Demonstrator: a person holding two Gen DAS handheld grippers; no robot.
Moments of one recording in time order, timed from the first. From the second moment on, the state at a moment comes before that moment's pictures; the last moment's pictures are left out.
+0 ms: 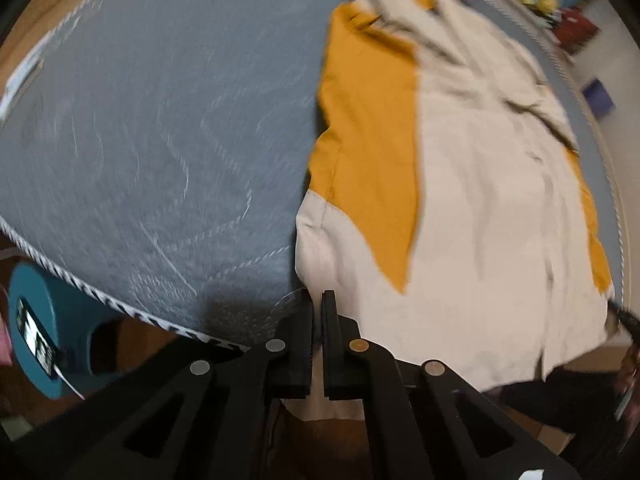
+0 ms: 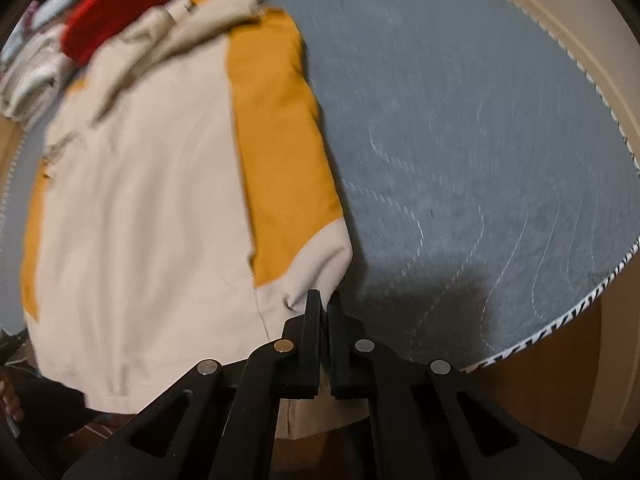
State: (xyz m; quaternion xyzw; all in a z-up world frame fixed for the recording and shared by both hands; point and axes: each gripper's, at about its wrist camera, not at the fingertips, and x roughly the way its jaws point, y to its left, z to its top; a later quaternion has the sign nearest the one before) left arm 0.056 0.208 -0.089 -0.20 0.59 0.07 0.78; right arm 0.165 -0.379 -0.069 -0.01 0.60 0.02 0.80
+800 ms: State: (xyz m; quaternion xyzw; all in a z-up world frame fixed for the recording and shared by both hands) left arm -0.071 0.254 0.074 -0.30 0.49 -0.08 0.81; right arm 0.029 -0.445 0.125 0.12 0.47 0.10 0.87
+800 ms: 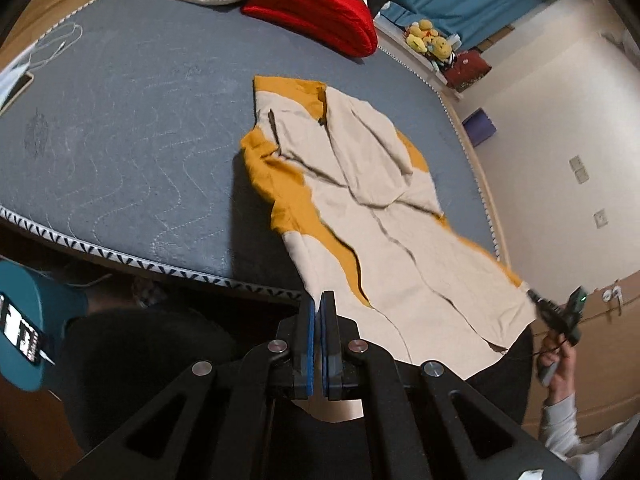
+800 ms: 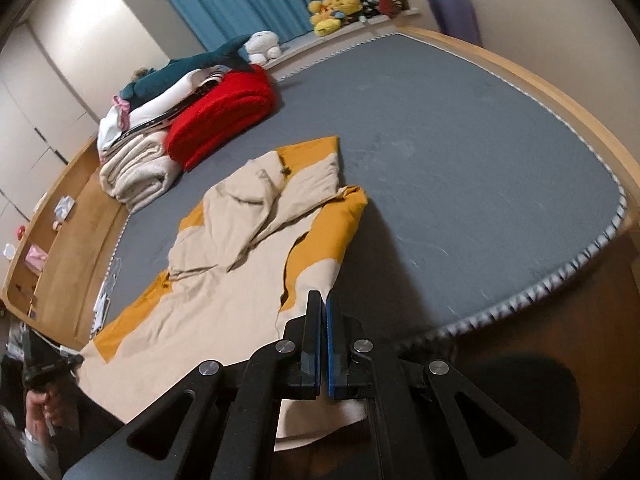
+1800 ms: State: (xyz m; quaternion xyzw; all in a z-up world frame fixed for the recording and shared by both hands) left arm 0.226 0.329 -0.049 -0.37 0.48 0.02 0.79; right arm 0.394 -0.368 -0.031 0.05 0.53 0.03 0.85
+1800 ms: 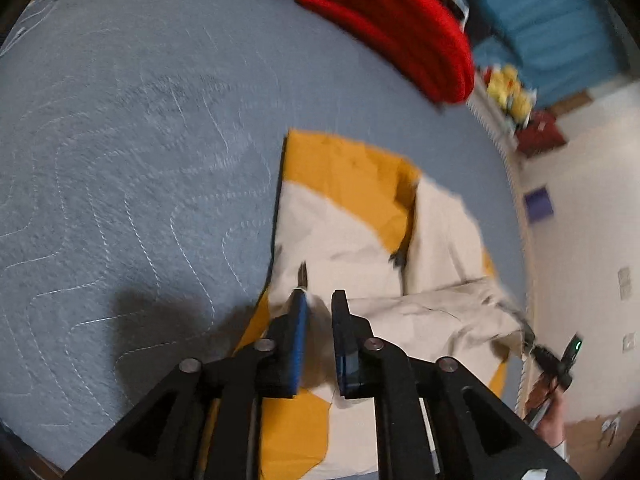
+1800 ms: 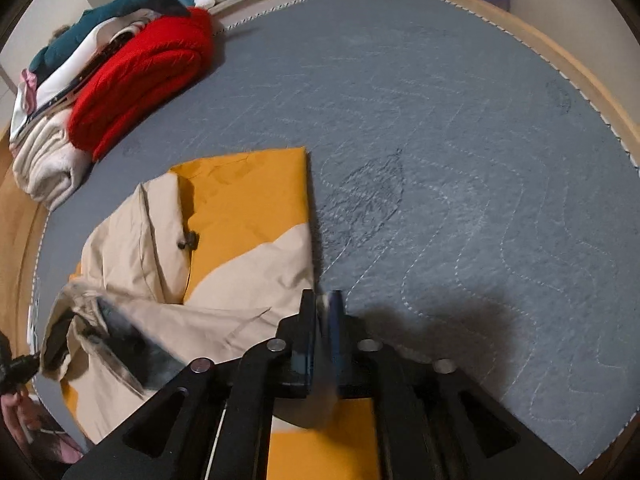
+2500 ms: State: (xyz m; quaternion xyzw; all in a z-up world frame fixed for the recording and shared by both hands) left arm 0.246 0.303 -0.105 -0.34 0.52 0.02 0.78; right arm 0.365 -0.345 -0.091 -0.03 0.60 0.11 0.79
